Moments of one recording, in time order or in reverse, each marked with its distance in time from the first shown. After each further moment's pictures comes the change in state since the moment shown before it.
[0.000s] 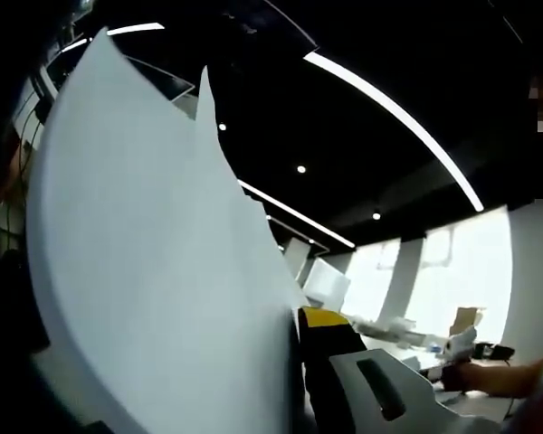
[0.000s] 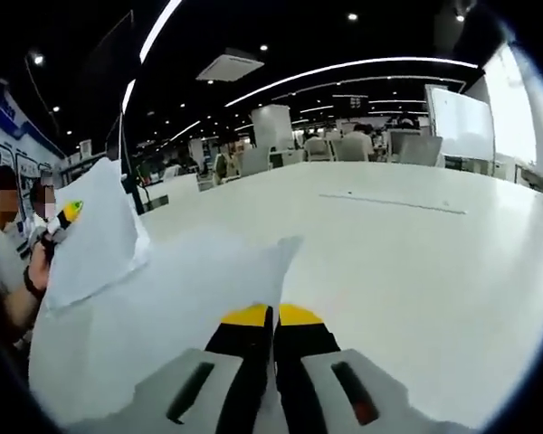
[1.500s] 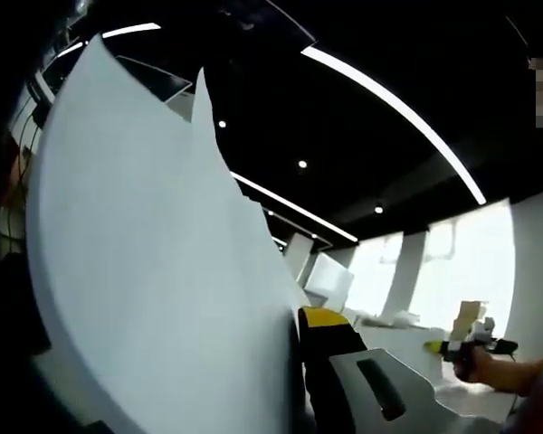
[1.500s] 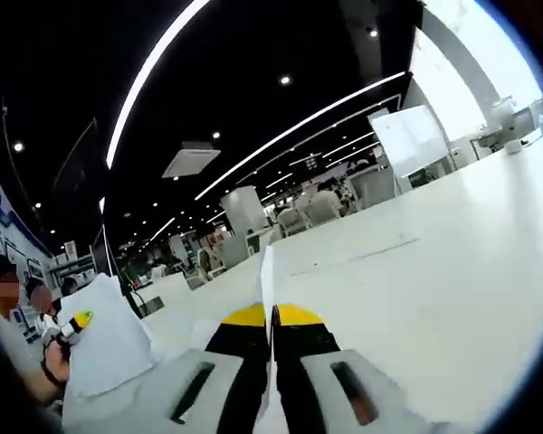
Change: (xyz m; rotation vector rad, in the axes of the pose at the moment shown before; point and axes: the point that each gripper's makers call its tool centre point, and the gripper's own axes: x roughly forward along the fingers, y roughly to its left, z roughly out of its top) left arm 0.002 0.001 -0.004 0.022 0.024 0.012; right arm -0.045 -0.053 0.066 0.231 -0.404 -0.064
